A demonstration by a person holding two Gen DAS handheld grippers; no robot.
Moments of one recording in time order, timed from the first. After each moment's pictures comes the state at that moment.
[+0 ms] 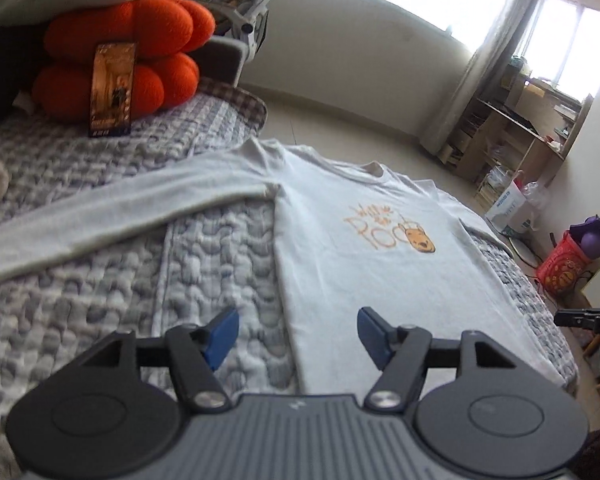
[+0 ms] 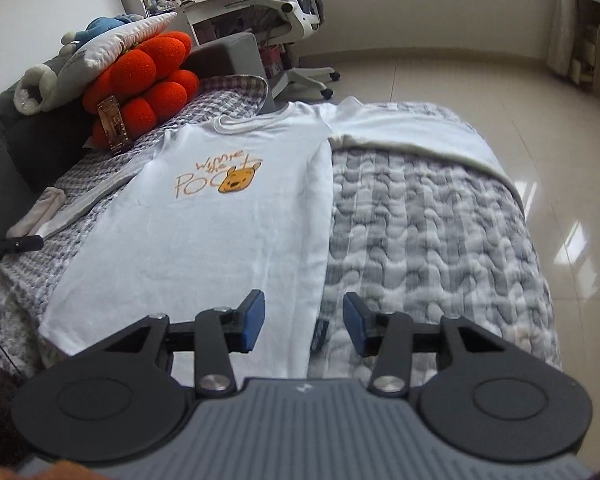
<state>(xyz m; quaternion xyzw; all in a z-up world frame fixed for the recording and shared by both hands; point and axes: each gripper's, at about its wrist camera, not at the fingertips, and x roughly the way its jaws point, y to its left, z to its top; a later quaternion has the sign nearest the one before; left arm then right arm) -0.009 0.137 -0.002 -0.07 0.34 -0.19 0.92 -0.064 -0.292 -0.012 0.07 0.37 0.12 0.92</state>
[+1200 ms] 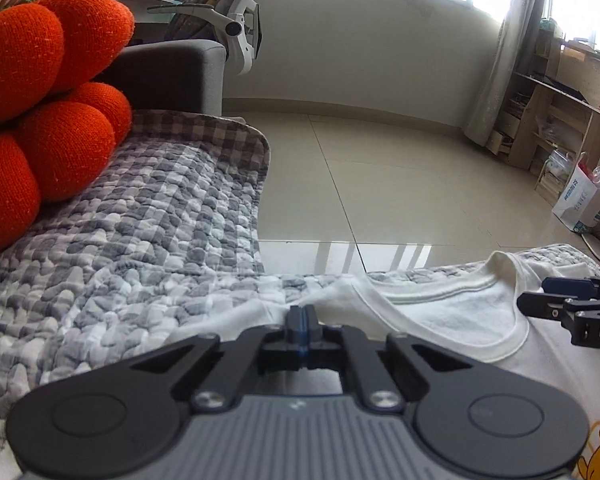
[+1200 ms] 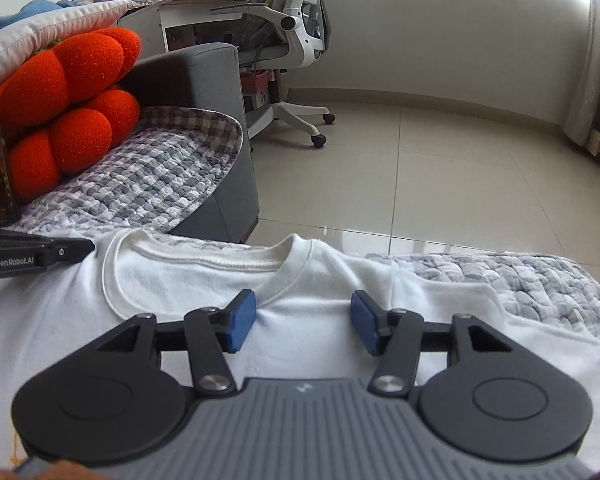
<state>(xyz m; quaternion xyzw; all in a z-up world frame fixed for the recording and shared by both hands) 0.297 0.020 -0.054 0.01 0.35 -0.14 0.93 0.259 -0.218 -0.064 0.03 0.33 0.09 0.94</state>
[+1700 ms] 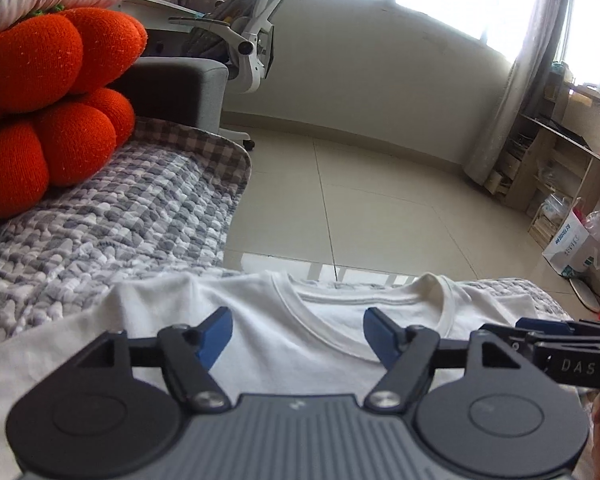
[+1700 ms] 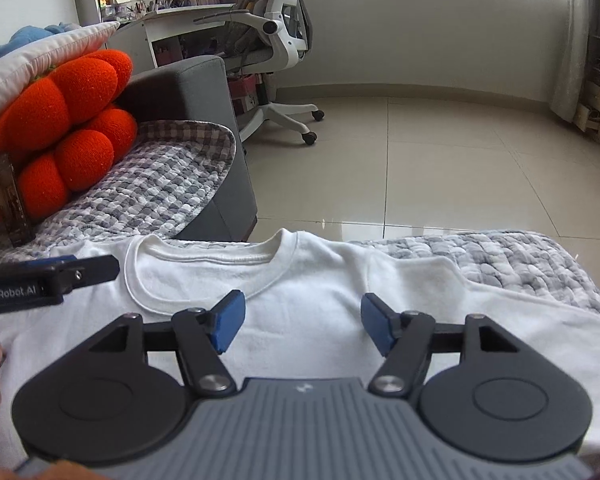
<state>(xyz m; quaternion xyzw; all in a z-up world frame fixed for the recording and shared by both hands) 0.229 -0.010 -0.044 -0.06 0.30 -0.12 0.94 0.204 -0.231 -0.046 0.06 0.32 0.07 0.94</state>
